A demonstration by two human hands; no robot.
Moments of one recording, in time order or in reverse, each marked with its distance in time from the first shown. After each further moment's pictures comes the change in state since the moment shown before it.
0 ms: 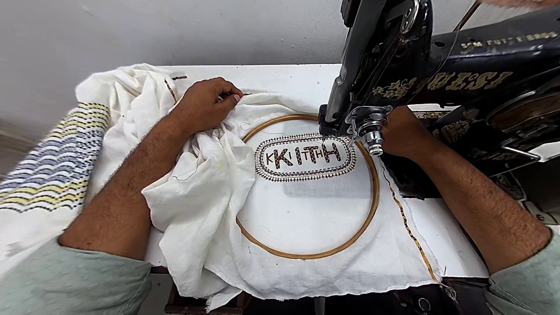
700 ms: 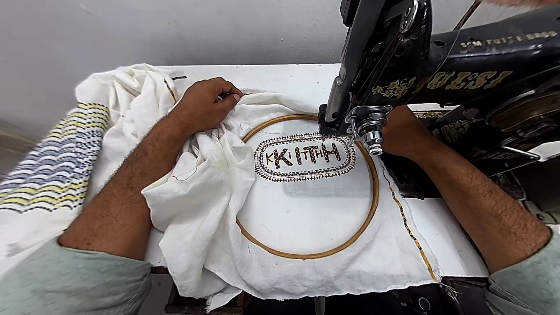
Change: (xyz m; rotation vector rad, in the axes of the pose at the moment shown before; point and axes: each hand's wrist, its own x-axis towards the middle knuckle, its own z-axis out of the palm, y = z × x) left_hand 0.000 -0.001 0.000 -0.003 -0.002 0.005; right_hand 0.000 0.000 0.000 -0.008 -0.015 0.040
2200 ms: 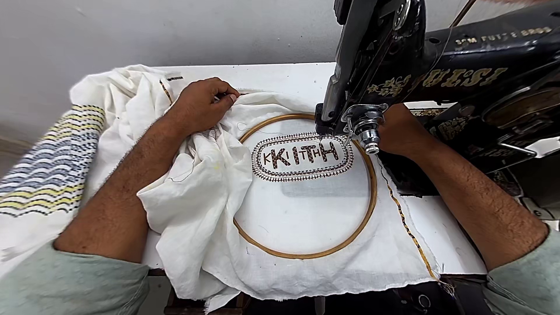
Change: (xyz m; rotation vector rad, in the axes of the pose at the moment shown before) left_hand 0.001 -0.002 0.000 0.007 -0.006 -0.001; right_hand 0.000 0.001 0.000 -0.008 -0.005 0.000
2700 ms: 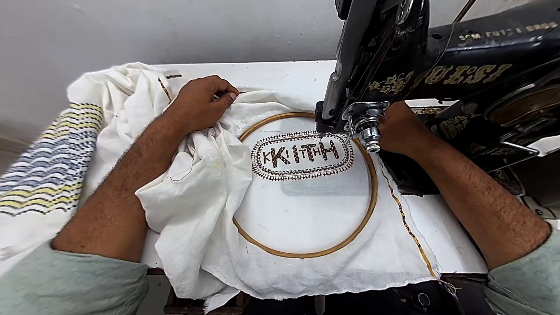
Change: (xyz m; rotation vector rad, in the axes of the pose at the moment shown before) left_hand 0.000 0.001 -0.001 0.015 -0.007 -0.003; right_hand -0.001 -0.003 -0.001 -0.002 -0.002 -0.019
